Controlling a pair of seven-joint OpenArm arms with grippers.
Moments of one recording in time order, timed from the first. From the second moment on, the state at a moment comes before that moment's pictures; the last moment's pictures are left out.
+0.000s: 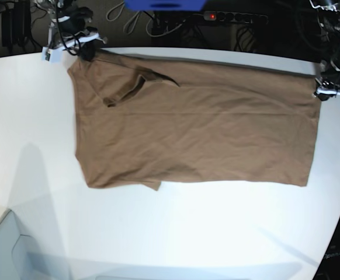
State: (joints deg) left arm 15.4 -19.0 -33.5 75.2 -40.9 -8.3 36.3; right arm -41.8 1.0 13.4 103.8 33.4 8.1 -24.8
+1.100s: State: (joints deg) left arm -0.2 -16.6 -44.0 84.1 -37.8 -5.9 40.8; right arm -19.8 7.7 19.9 100.4 33.6 8.4 -18.7
